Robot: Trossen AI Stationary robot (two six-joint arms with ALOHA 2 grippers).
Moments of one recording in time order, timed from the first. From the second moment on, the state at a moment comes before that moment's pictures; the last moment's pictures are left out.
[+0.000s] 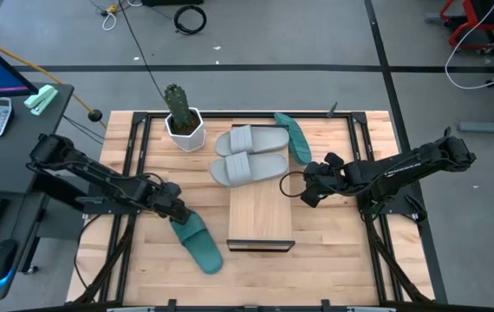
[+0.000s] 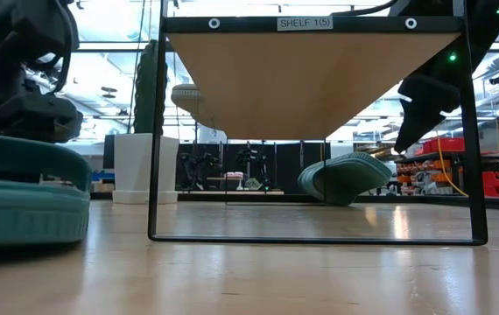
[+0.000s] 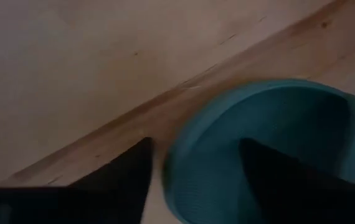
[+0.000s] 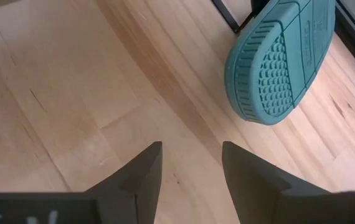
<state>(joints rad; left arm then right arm) -0.35 1.16 0.44 -0.52 -0.09 -1.45 0.14 1.20 0.71 -0.72 0.52 0.63</state>
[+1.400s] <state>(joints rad) -0.35 0.94 1.23 -1.26 -0.32 -1.20 0.14 1.18 0.71 -0.73 0.52 0.63</state>
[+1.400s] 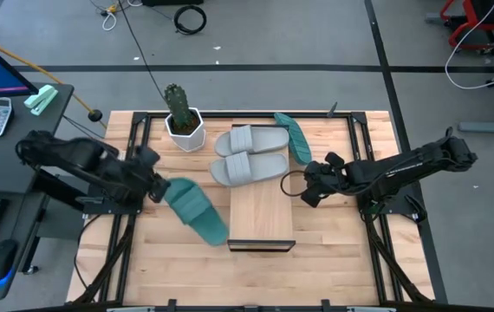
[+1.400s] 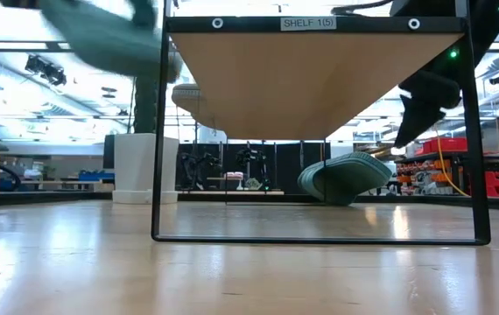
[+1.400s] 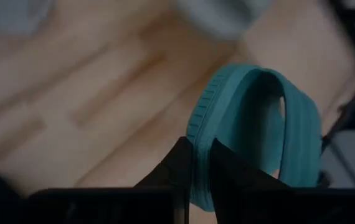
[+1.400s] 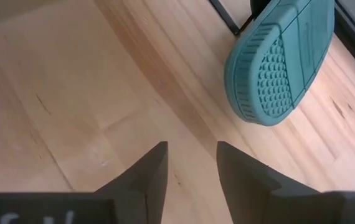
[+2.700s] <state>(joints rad) -0.34 1.03 1.55 -1.46 -0.51 -1.06 0.14 1.03 0.99 -0.73 0.52 0.43</state>
